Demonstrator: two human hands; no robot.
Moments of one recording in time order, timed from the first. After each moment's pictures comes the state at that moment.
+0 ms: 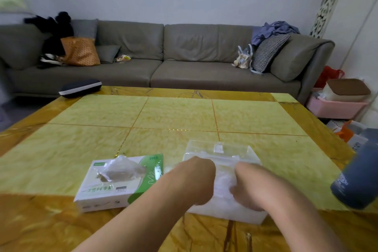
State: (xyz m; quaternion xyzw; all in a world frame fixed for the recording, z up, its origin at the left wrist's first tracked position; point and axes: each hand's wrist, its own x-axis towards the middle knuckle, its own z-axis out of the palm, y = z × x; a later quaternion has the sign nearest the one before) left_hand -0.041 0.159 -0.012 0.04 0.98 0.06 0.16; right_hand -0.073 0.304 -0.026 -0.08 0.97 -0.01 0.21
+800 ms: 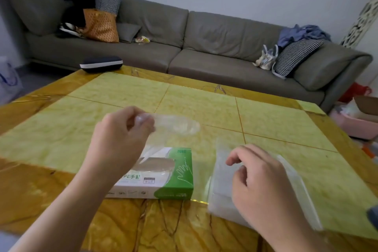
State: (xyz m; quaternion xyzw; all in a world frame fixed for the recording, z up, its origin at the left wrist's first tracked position) left_hand 0.008 -0.018 -0.019 -0.17 0.83 0.44 -0.28; right_hand -0.034 0.236 -0.031 -0.26 0.92 -0.24 -0.18
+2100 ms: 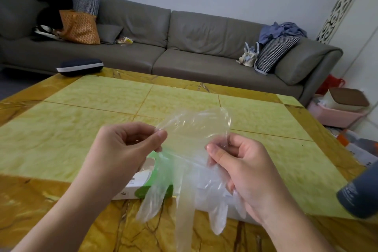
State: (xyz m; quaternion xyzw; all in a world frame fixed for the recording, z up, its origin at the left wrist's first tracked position) left_hand 0.022 0.033 -0.004 -0.10 0.74 0.65 -0.18; right_hand -0.042 0.253 -0.014 -0.11 0.71 -0.69 0.09
